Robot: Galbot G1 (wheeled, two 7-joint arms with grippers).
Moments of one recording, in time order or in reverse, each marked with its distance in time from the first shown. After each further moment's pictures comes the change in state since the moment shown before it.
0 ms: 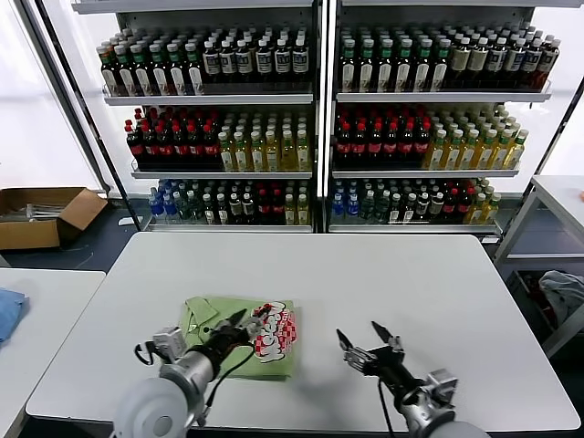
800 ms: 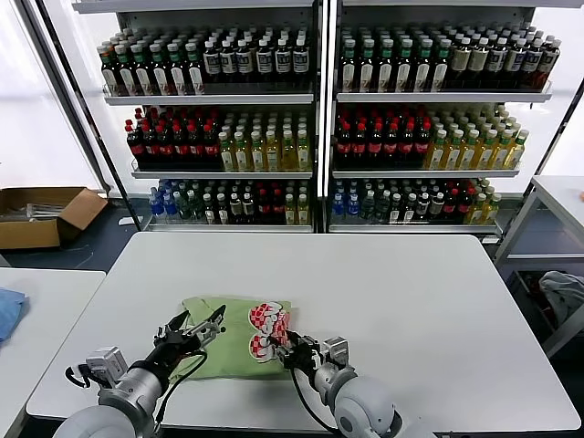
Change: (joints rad) left arm 0.204 -0.037 -0.240 -0.137 0.113 0.002 0.075; right arm 0.382 0.059 -0.399 -0.252 0.081 -0.162 0.147
